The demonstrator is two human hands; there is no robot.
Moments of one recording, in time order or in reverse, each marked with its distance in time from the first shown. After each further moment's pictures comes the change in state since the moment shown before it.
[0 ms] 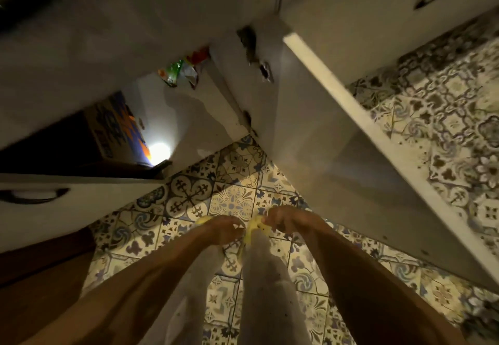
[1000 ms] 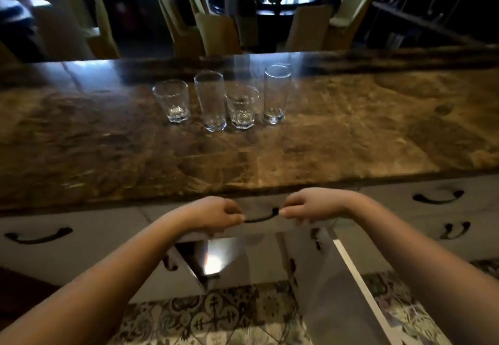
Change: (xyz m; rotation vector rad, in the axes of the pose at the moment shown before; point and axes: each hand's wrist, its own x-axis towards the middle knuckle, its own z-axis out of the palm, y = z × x) left_hand -0.415 0.014 -0.195 -0.247 0.761 0.040; right_hand -0.397 -0.250 -0.097 -0.815 0.333 -0.685
